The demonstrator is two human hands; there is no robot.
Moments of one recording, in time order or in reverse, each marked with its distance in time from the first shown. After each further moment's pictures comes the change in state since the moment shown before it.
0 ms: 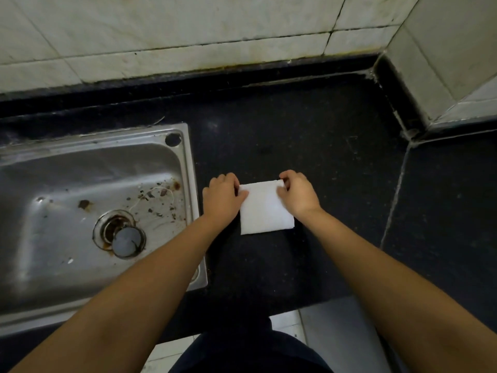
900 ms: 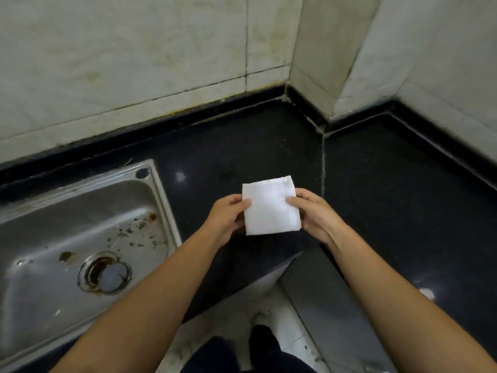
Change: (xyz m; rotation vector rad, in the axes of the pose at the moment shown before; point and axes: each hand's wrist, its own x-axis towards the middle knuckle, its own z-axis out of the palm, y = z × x) left_hand -0.109 0.073 -0.016 -1.029 -0.489 -0.171; right_hand -0.166 0.063 -0.066 1.212 -0.007 0.164
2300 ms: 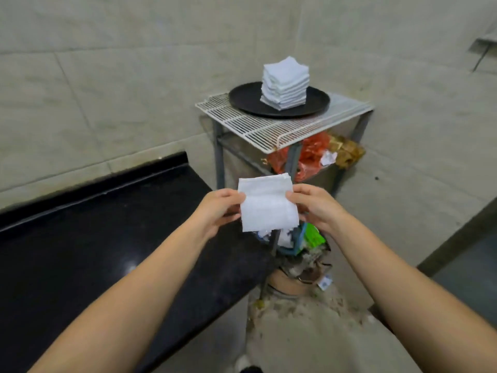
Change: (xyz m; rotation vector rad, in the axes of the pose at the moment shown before) left_hand -0.719 -0.454 0.703 0.776 -1.612 -0.067; right_hand -0.987 0.364 -0.462 0.509 1.618 -0.366
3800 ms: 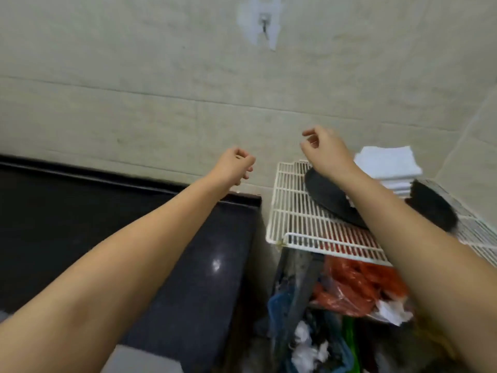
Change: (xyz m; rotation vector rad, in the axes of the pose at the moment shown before) left_hand 0.099 0.174 0.068 0.291 0.949 0.298; right_hand 0.238 -0.237 0.008 -0.755 -0.367 -1.019
